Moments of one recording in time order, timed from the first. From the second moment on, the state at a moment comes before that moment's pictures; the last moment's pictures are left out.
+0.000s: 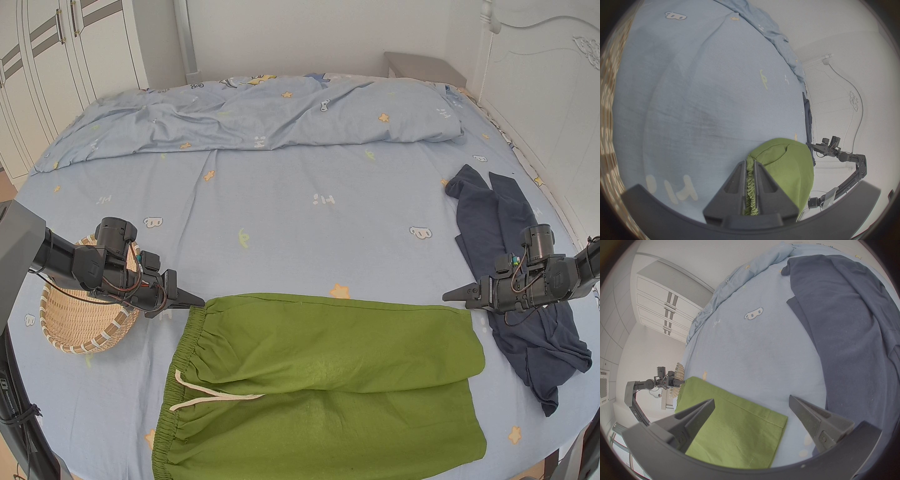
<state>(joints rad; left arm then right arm) 0.00 2.10 -1.23 0.02 -0.72 -0.24 -0.04 1.99 -0.98 -0.15 0.64 0.13</state>
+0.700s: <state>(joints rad) 0.00 2.10 -1.23 0.02 -0.72 -0.24 -0.05 2.00 -0.97 -0.10 0.64 0.13</state>
